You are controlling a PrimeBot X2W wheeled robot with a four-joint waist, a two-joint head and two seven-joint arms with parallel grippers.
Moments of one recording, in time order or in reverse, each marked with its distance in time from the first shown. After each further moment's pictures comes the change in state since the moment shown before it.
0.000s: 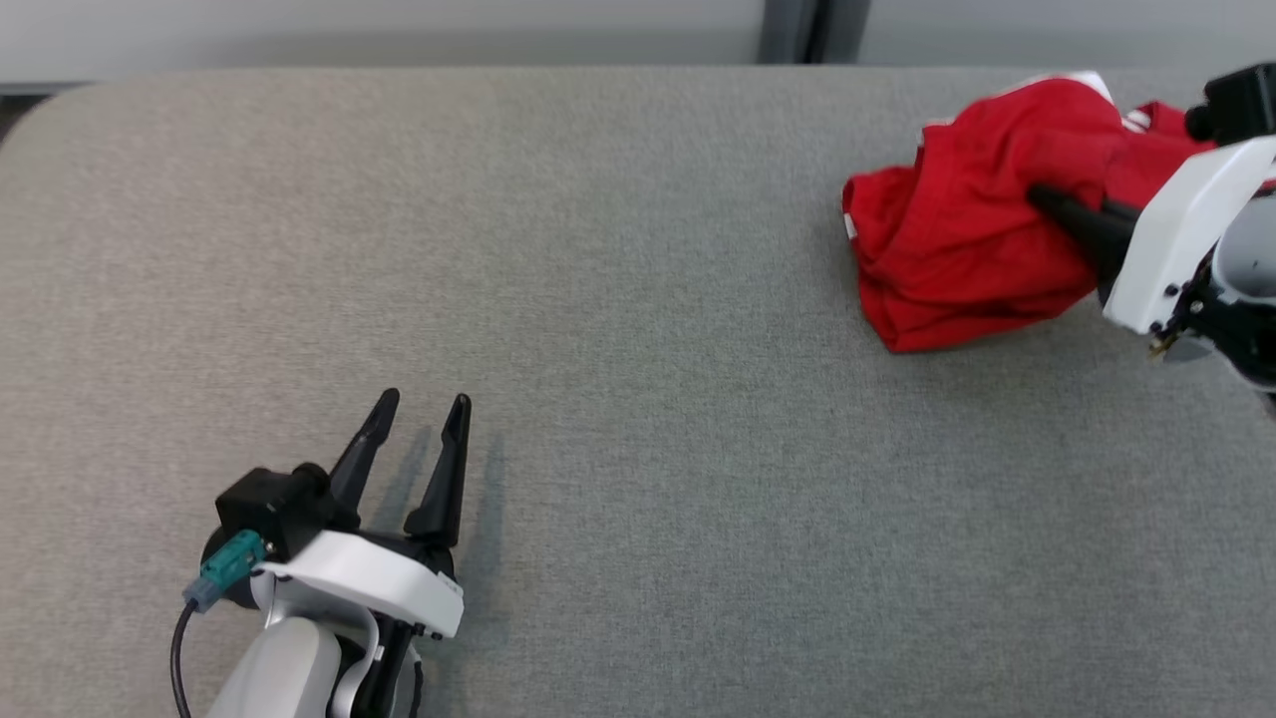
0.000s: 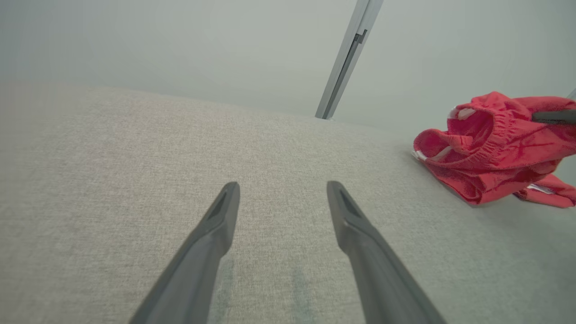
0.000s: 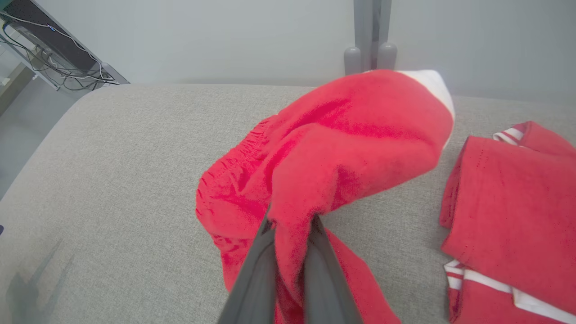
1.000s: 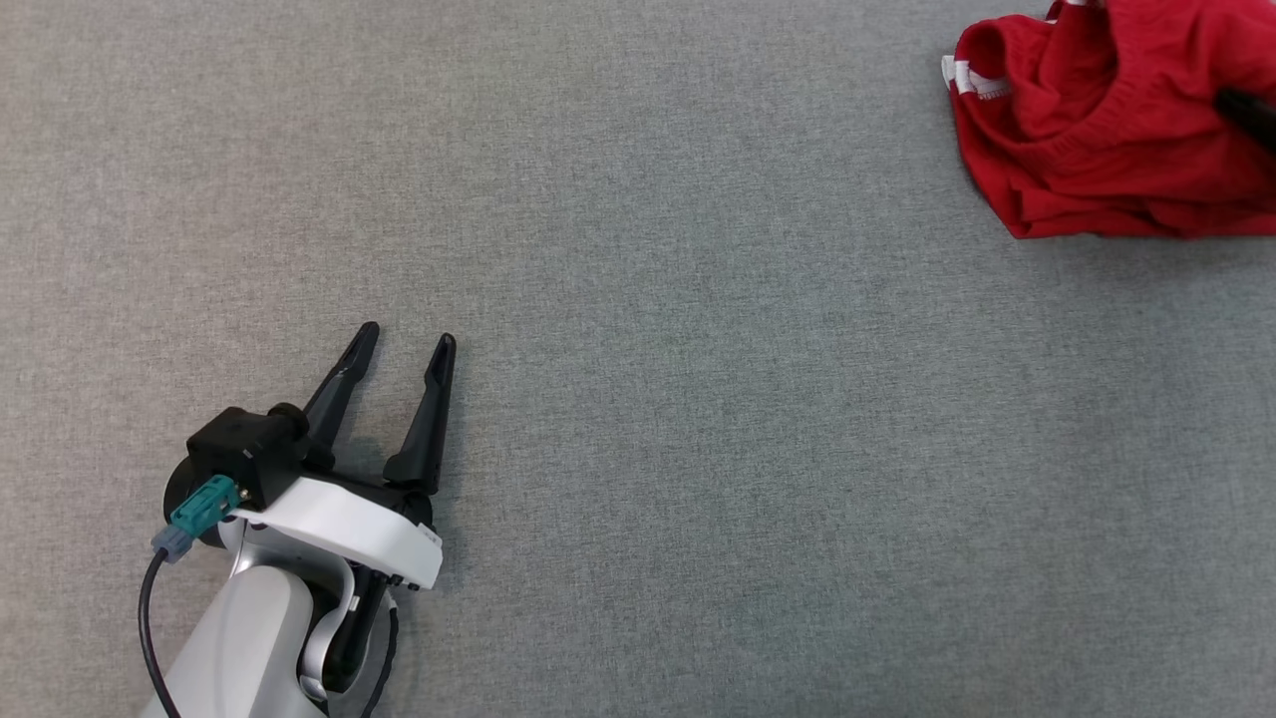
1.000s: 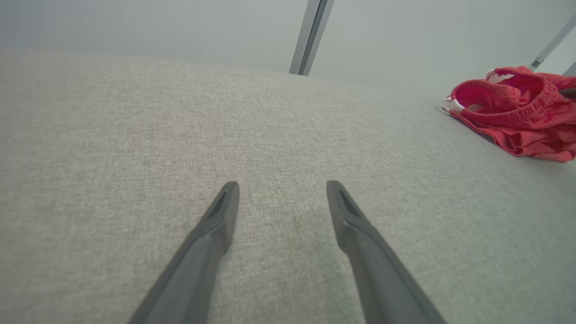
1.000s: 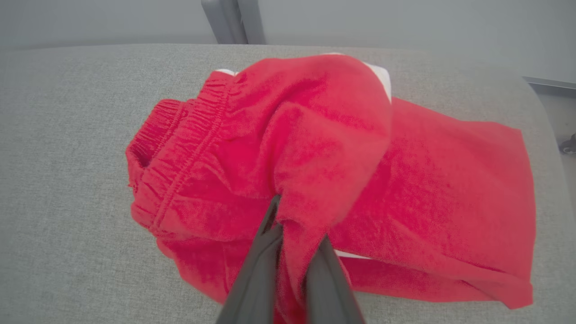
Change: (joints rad) left arm -0.072 0.062 -0.016 -0.069 0.020 0.011 0.041; right arm -0.210 -0.125 0.115 0.151 0.004 0.000 0.068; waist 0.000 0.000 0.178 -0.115
